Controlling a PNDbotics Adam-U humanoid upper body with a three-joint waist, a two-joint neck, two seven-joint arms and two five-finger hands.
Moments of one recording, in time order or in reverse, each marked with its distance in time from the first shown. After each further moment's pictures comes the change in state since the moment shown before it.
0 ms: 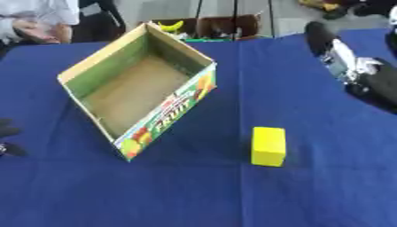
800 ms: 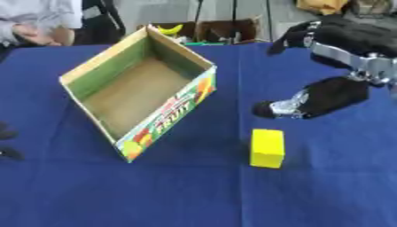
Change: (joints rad) left arm 0.008 0.004 -0.001 0.000 0.000 0.001 -0.002; right arm -0.148 -0.014 0.101 0.199 0.010 -0.024 0.421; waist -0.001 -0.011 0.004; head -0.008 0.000
